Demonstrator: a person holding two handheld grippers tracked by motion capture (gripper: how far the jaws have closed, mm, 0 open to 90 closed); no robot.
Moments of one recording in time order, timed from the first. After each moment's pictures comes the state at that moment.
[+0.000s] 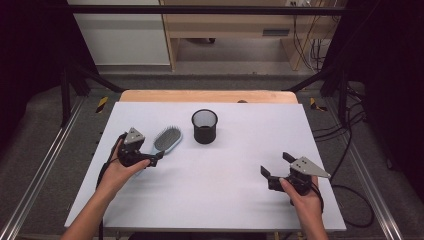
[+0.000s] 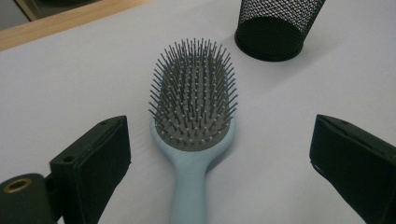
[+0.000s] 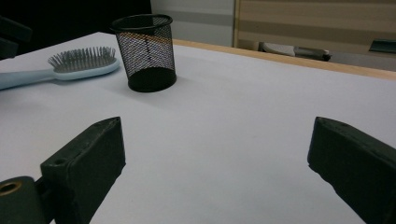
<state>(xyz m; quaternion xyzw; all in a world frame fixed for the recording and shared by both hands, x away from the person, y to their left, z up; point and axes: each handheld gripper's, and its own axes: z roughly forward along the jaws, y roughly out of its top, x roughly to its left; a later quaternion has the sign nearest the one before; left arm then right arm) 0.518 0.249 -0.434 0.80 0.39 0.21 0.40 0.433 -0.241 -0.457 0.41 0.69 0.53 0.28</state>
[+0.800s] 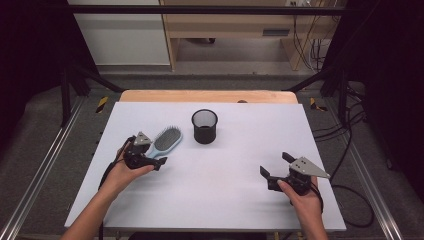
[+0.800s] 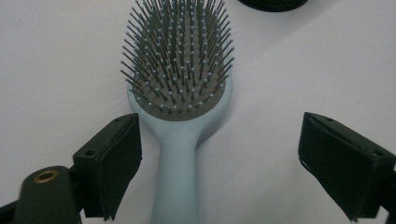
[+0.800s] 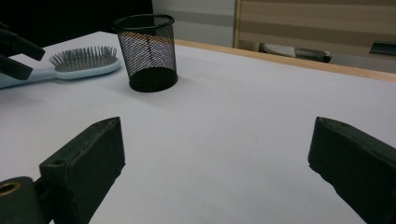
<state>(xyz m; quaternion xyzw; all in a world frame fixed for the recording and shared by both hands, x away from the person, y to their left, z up) 0.525 0.242 -0.454 0.84 0.39 0.18 0.34 0.433 -0.240 -0.457 0.41 0.69 0.53 0.28</state>
